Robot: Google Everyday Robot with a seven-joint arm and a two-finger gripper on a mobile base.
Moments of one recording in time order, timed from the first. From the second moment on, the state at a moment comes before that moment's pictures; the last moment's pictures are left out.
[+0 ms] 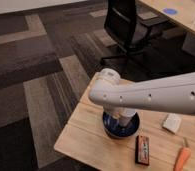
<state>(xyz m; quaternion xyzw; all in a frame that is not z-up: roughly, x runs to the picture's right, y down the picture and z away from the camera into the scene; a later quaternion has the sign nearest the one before) 0.103 0.108 0.696 -0.15 0.24 0.37 0.89</state>
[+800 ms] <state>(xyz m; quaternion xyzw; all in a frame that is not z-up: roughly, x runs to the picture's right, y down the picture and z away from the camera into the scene) 0.087 0.107 0.689 -0.14 0.24 0.35 0.89</state>
